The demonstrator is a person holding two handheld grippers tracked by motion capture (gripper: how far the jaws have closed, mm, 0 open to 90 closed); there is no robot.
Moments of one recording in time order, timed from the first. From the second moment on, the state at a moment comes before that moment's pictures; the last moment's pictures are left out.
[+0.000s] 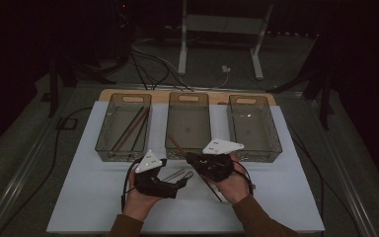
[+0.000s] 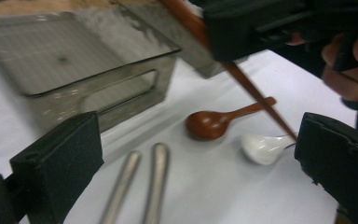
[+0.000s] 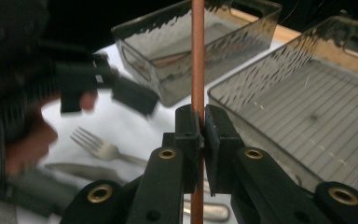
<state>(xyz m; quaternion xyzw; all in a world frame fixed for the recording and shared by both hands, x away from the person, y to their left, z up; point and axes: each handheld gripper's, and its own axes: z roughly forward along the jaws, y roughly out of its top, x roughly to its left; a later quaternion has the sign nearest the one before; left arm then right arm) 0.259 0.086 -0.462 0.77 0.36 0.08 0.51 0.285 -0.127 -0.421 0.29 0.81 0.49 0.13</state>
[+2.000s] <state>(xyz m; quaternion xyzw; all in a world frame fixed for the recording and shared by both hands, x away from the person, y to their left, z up) 0.284 0.109 -0.447 0.73 0.42 0.01 0.54 0.288 -0.146 -0.422 0.34 0.78 0.51 0.13</state>
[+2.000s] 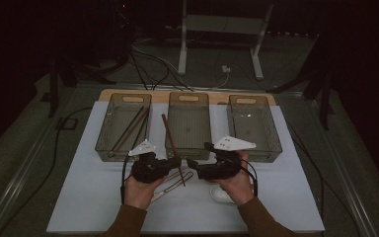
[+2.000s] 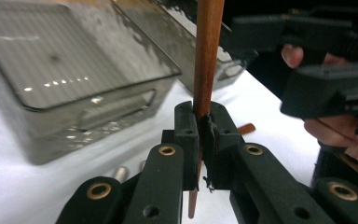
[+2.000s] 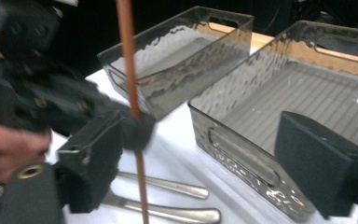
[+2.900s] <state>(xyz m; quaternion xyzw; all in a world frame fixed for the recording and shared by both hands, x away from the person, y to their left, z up) 0.306 0.184 -0.418 0.72 0.47 0.08 0.51 0.292 -0.194 -0.443 0.35 0.79 0.49 0.13</state>
